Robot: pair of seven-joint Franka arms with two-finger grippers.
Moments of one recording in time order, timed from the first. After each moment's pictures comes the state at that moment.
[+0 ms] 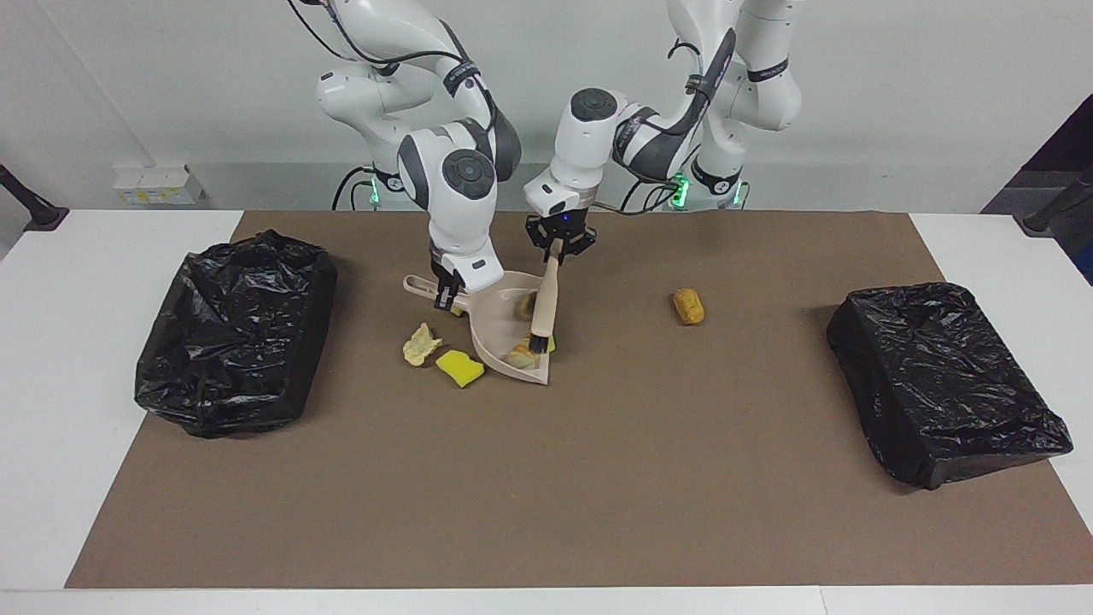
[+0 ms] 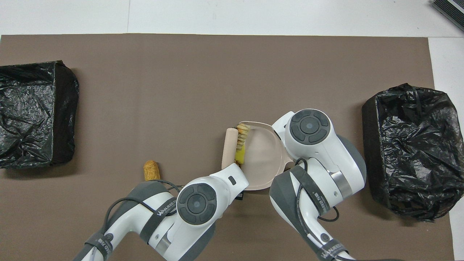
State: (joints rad) left arm -0.69 0.04 -0.21 -2.16 -0.13 2.35 -0.62; right arm 0.36 0.13 0.07 -2.01 -0.18 1.92 -0.90
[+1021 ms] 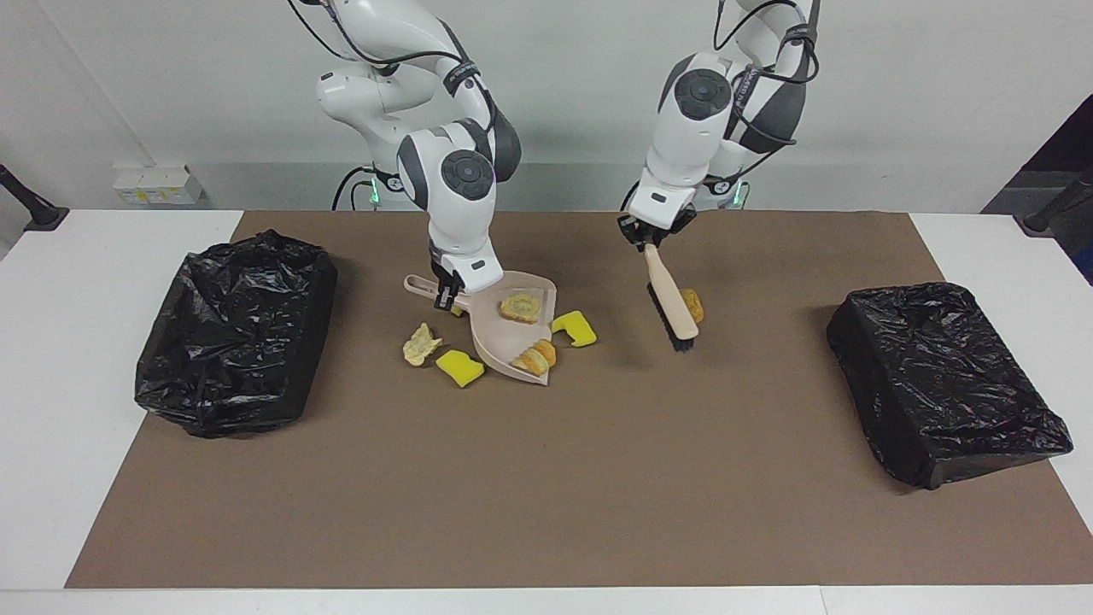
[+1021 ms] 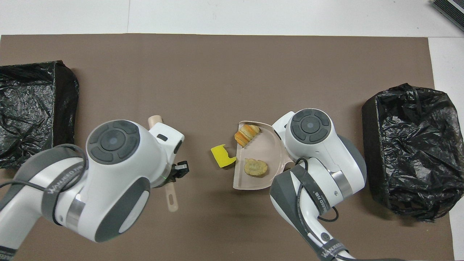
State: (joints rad) left arm -0.34 -0.07 -0.16 -2.03 -0.08 1.77 -0.74; right arm 0.36 0.13 0.06 -2.01 -0.17 1.92 -0.90
